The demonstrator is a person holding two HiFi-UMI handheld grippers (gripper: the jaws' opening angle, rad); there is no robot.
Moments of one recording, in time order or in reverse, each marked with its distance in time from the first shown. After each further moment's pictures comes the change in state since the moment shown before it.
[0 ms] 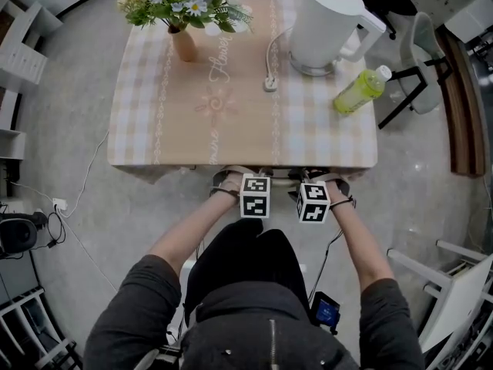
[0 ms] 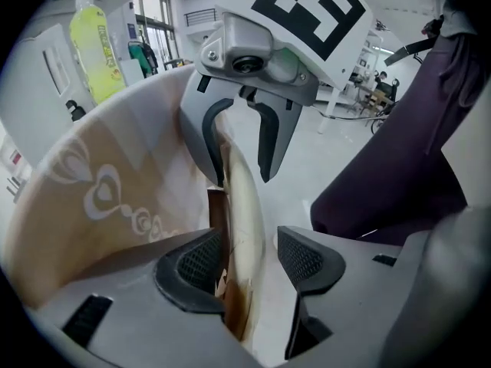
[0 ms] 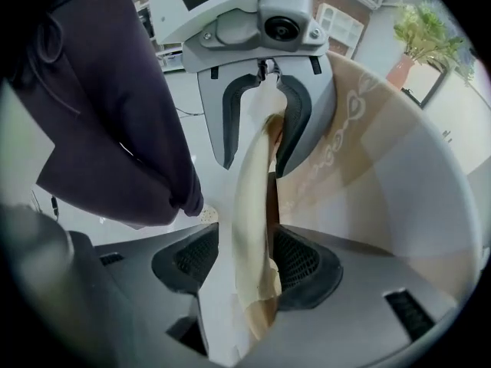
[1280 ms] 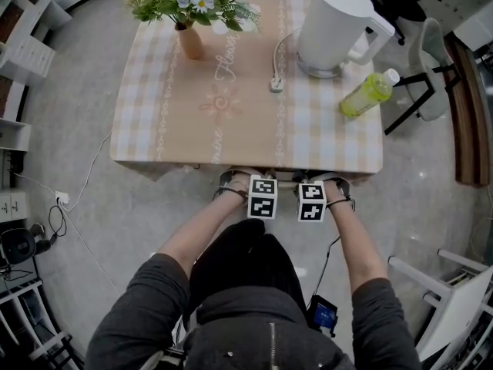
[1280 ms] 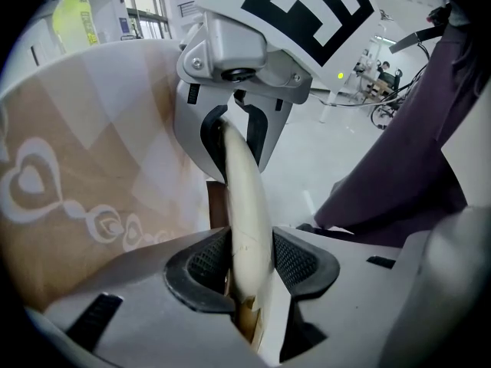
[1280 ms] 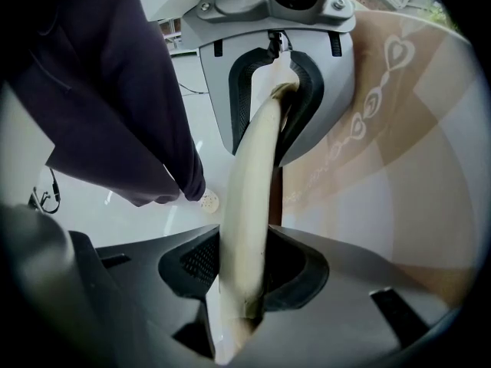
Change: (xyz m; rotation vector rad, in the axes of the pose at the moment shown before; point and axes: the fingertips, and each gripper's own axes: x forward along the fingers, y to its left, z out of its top) left arm 0.024 0.001 -0.008 0.026 0.070 0.003; right arm 0.029 -0.001 -0.016 -0.087 0.075 0.030
